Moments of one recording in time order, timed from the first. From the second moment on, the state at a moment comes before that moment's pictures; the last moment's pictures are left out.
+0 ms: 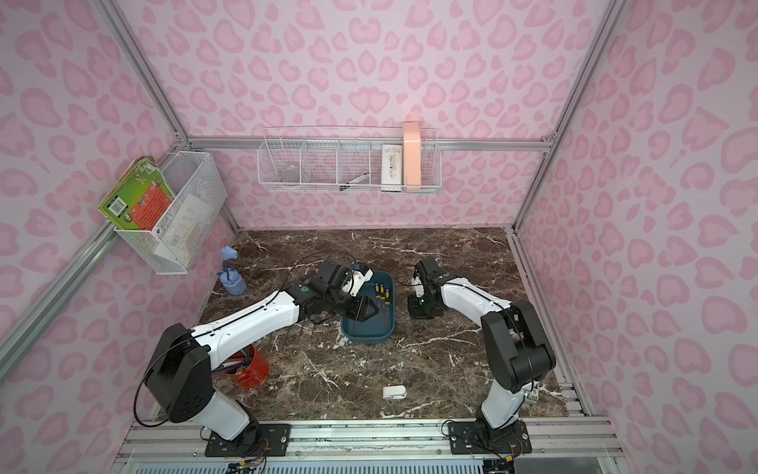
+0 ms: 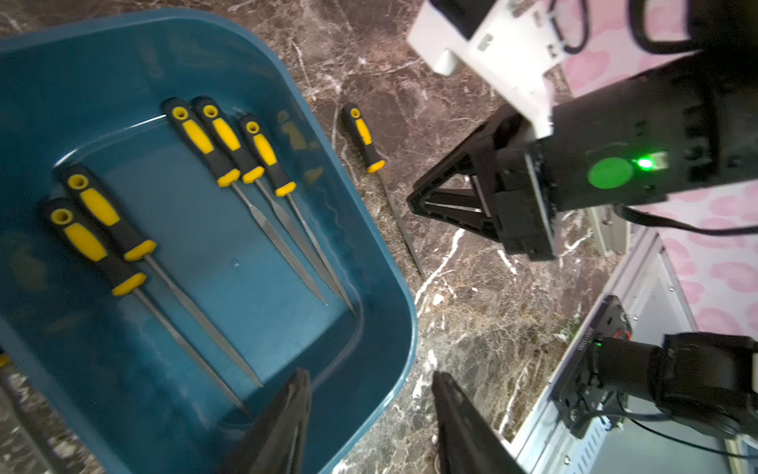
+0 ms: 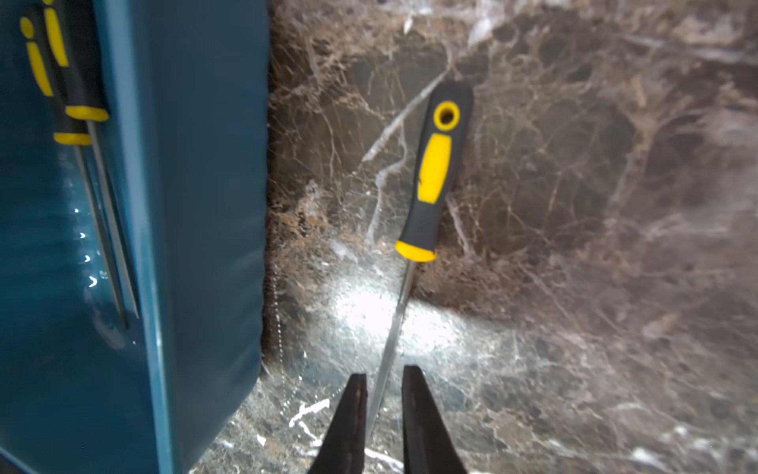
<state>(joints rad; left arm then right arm) -0.67 1.63 1.21 -0.48 0.29 -0.34 0.44 1.70 1.09 -0.61 -0.22 0.28</state>
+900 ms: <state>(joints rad) -0.68 2.12 1.59 -0.52 -0.08 -0.43 0.46 1.10 0.66 -0.25 -0.24 0.31</state>
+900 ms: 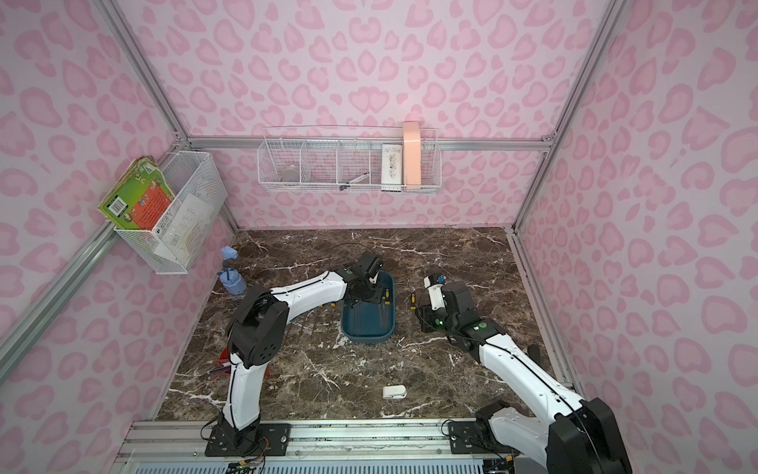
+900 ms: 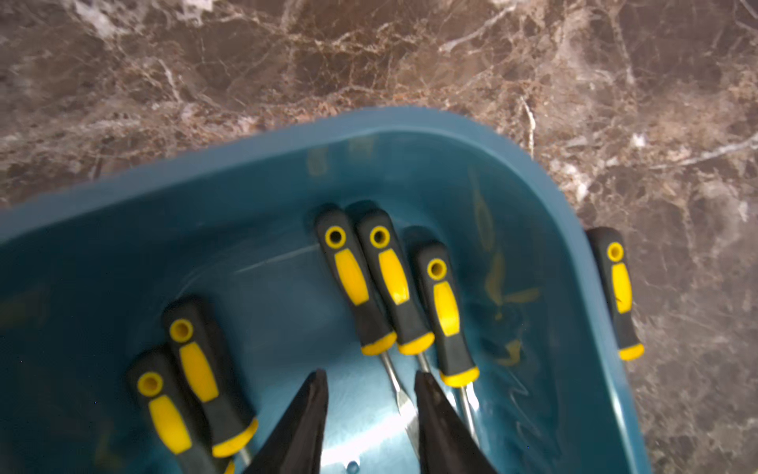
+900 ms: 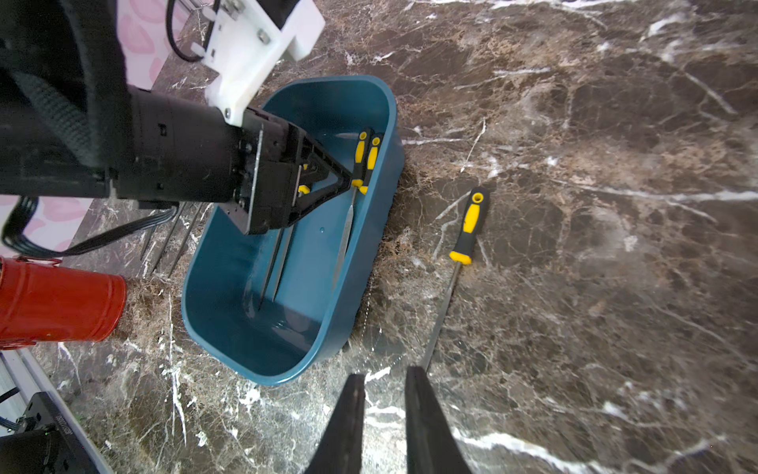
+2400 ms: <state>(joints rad) -0.67 2.27 1.75 -0.59 -0.15 -0.45 0.46 1.12 0.65 -0.23 -0.26 0.32</state>
